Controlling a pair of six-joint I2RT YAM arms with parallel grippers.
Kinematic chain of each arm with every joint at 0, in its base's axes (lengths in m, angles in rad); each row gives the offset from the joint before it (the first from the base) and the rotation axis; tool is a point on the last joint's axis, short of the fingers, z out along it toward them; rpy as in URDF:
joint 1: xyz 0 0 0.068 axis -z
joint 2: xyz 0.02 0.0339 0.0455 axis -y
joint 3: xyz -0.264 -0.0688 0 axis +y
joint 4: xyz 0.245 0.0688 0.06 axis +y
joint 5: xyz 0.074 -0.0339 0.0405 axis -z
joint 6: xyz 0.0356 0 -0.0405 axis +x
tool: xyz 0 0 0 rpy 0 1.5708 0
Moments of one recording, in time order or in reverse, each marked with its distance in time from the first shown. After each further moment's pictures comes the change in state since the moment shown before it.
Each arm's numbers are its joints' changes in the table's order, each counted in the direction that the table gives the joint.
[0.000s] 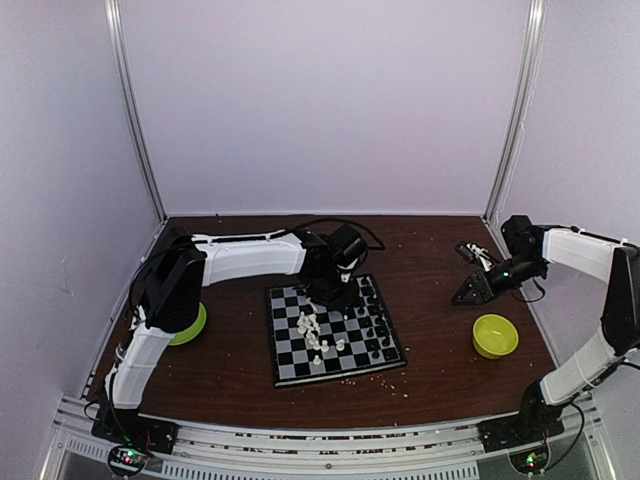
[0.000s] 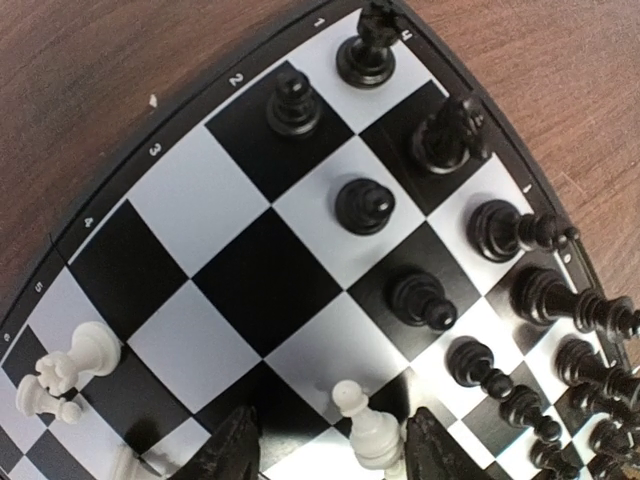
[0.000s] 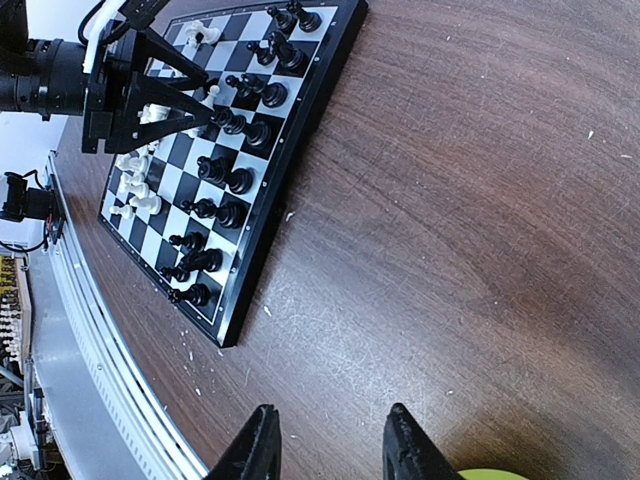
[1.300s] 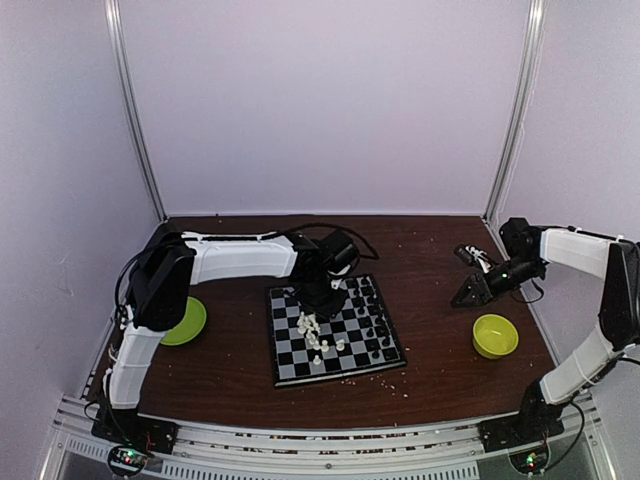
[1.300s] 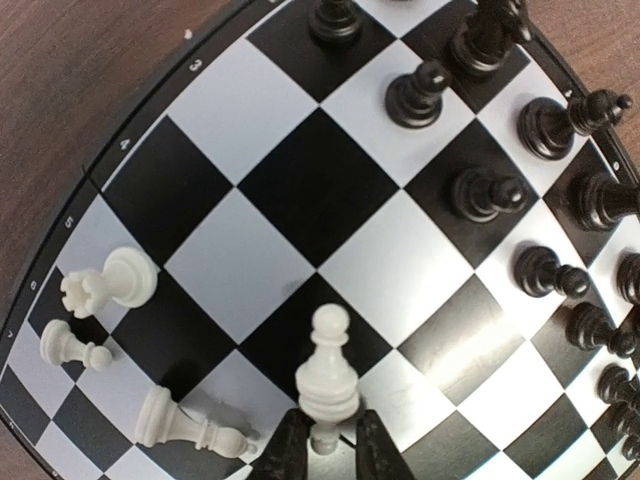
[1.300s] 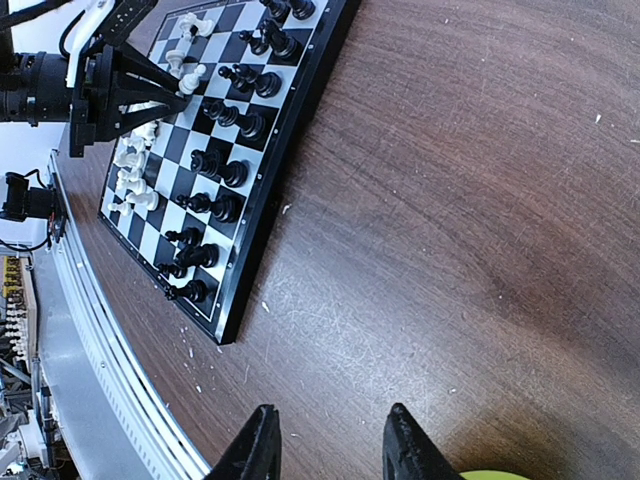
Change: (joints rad) left arm 0.002 0.082 0.140 0.005 -0.032 0.084; right arm 0.003 -0.031 -0.002 0.008 -0.004 -0.003
